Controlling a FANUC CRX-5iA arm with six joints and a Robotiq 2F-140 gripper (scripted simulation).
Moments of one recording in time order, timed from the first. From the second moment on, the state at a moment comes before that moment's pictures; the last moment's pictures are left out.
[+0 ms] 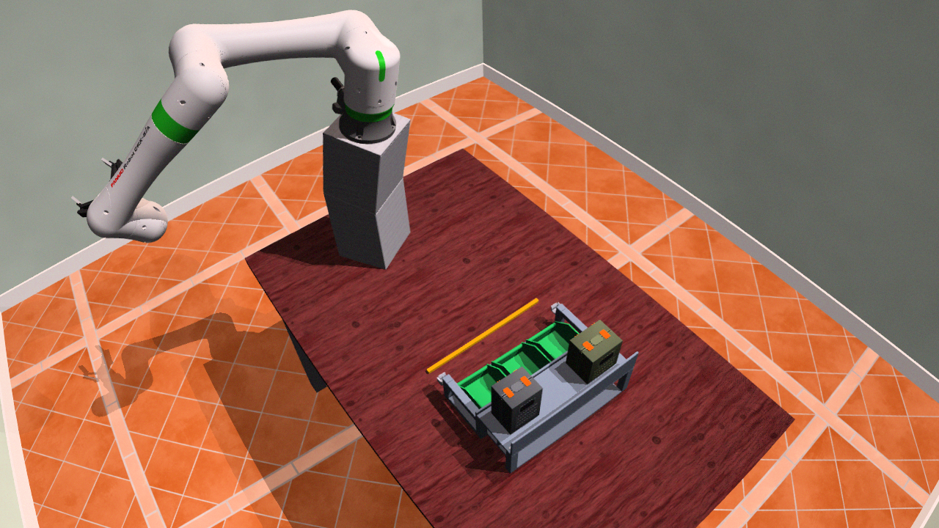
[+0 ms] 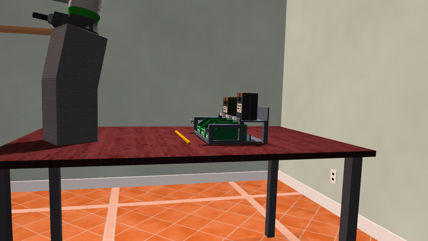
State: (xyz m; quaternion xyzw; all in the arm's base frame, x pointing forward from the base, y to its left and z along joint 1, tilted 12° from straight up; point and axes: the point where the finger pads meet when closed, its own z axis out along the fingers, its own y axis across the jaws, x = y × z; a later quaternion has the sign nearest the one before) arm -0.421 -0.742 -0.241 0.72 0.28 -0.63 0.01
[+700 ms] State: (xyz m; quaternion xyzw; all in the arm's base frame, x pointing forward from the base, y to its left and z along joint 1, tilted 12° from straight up) arm -0.329 -0.834 -0.214 0.68 0.39 -0.62 0.07
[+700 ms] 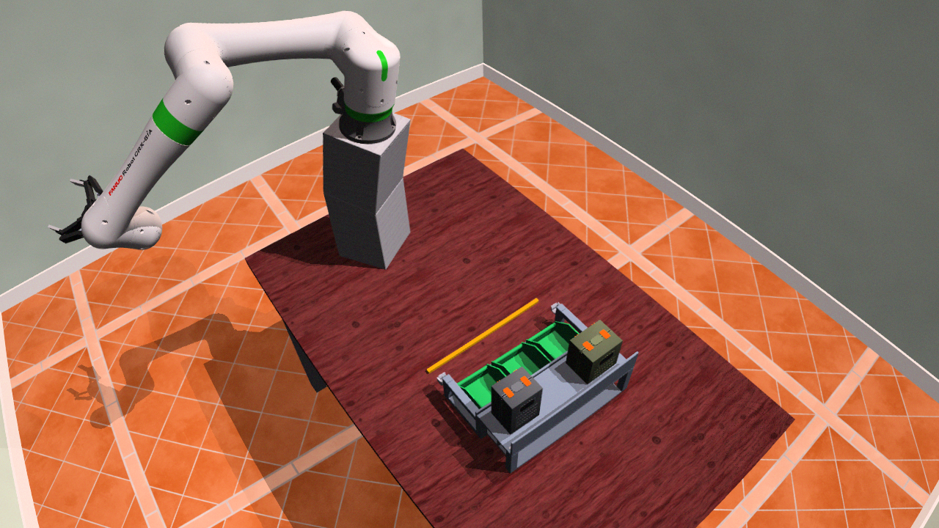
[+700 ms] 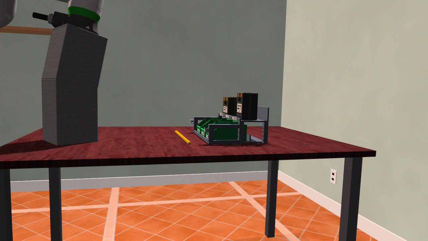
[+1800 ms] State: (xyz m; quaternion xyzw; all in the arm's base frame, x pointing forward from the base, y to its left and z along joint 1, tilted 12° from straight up) arm -0.167 -0.933 -0.173 0.59 0.53 -0.59 0.14
